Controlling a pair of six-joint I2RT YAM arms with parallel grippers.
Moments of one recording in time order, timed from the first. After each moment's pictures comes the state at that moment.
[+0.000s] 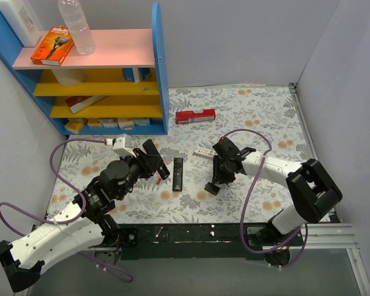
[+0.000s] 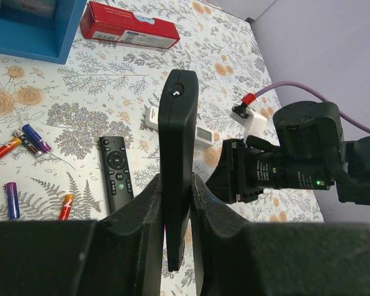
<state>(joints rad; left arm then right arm) -0.88 0.62 0.62 -0.22 -0.41 -0.73 0.70 1.51 0.80 -0.49 -0.01 0.68</state>
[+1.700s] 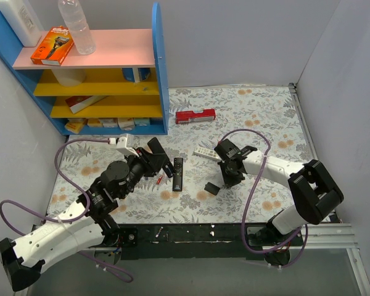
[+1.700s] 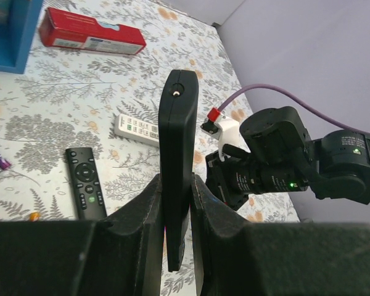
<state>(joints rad) -0.88 0.64 0.60 -0.11 -0.36 -0.73 0.69 1.51 0.84 -0.65 0.09 0.42</state>
